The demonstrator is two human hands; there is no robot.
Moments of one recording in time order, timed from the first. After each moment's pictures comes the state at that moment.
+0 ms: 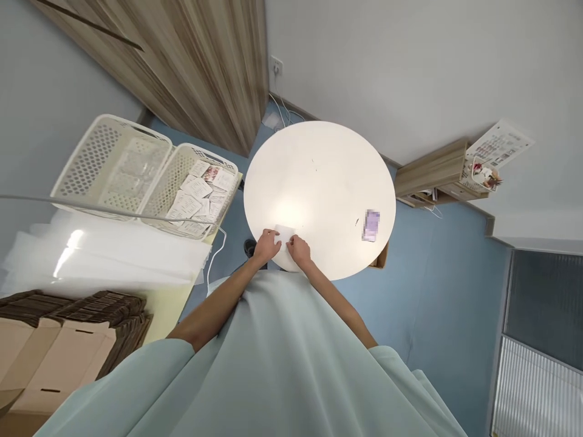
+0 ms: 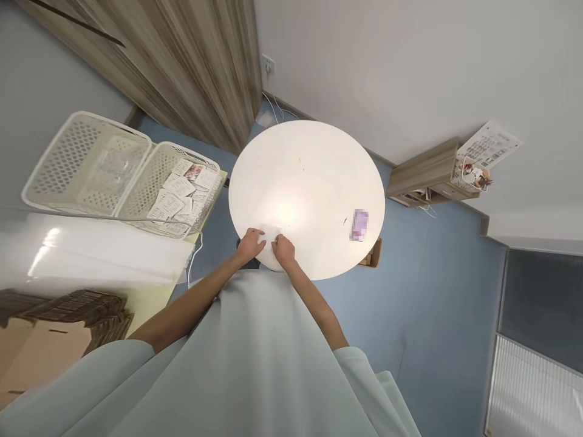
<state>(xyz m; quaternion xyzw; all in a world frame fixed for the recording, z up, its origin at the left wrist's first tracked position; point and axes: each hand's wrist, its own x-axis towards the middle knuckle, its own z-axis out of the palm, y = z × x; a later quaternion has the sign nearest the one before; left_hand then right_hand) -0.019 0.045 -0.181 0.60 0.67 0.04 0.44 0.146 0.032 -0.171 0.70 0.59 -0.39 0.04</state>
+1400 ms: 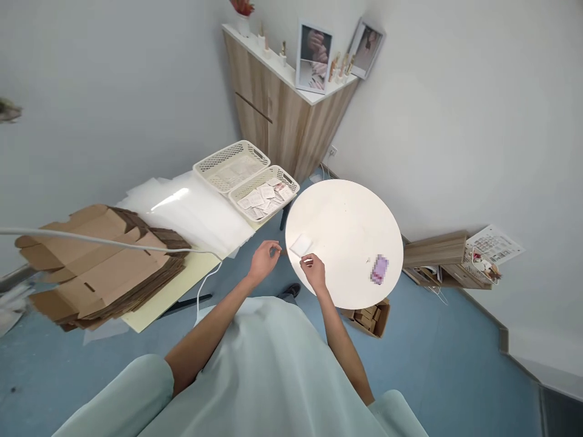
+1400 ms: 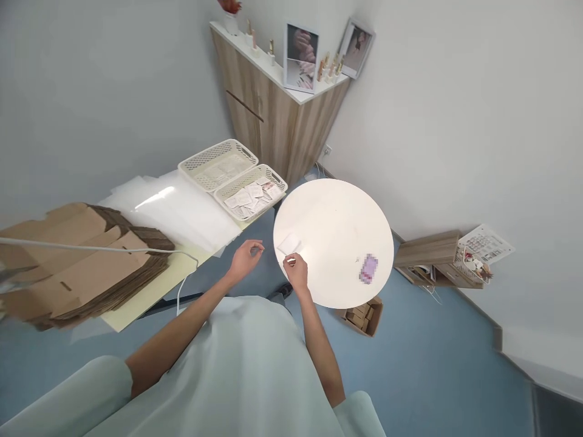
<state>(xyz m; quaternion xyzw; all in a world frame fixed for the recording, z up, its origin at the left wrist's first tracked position) -0.074 -0.075 -0.060 0.44 0.73 0.39 0.35 0.135 -0.031 -0.054 0.60 0.64 -0.44 -0.19</state>
